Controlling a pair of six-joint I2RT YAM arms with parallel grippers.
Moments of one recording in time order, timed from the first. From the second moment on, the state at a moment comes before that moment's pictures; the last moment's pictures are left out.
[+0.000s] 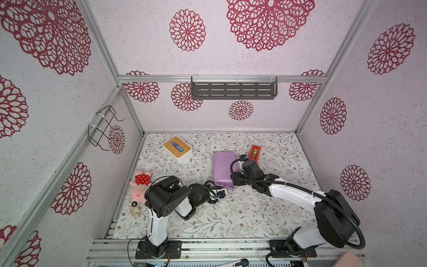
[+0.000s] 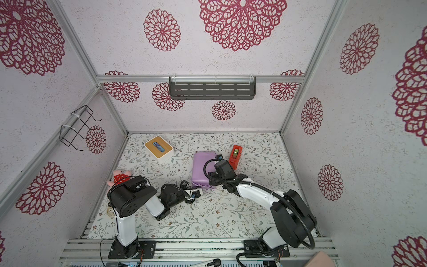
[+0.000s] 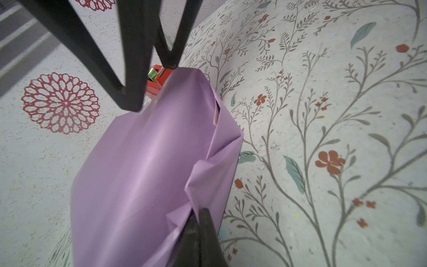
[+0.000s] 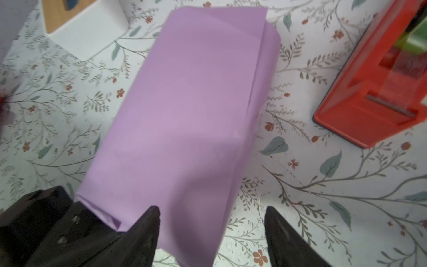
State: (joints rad) left arm -0.71 1.96 0.40 1.29 0.19 0.79; right arm 0.70 1.44 0.86 -0.17 0.09 0.40
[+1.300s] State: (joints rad) left arm -0.71 1.96 0.40 1.31 0.19 0.81; right arm 0.83 1.68 0.48 0.58 0.24 0.10
